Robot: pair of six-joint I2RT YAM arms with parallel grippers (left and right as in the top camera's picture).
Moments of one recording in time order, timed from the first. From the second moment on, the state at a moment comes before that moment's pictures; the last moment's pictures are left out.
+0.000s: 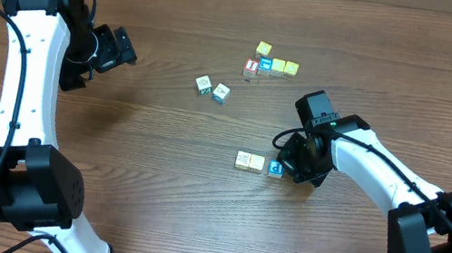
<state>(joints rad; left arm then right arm) 0.19 1.87 1.85 -1.41 0.11 -0.42 0.44 1.80 1.09 -0.77 -0.23 0.94</state>
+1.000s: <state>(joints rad) 0.19 1.87 1.85 -1.41 0.11 -0.42 0.50 1.80 1.09 -0.72 -0.21 0.92</state>
